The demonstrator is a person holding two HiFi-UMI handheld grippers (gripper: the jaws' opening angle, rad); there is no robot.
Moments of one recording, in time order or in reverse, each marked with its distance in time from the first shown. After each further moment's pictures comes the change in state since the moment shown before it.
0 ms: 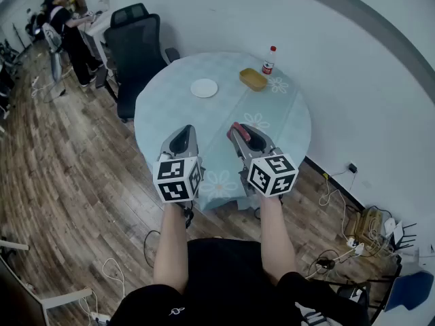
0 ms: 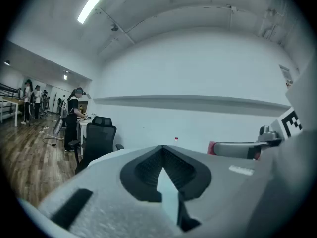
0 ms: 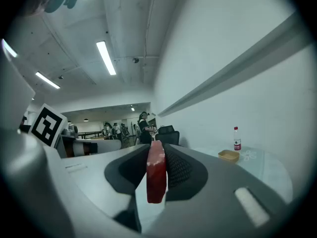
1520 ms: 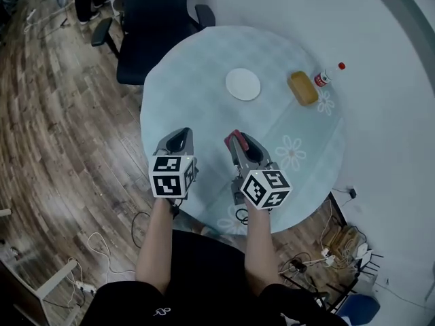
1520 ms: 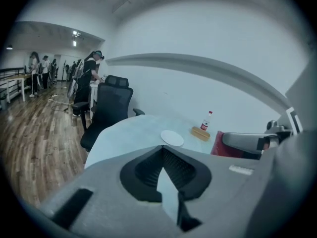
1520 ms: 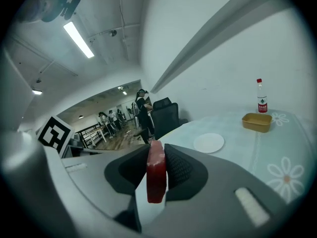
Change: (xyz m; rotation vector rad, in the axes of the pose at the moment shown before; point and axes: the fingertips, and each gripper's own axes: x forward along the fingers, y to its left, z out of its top) left arm 0.178 0.247 -0.122 -0.190 0.381 0.063; right arm 0.283 -0.029 -0.124 0.192 0.271 -0.041
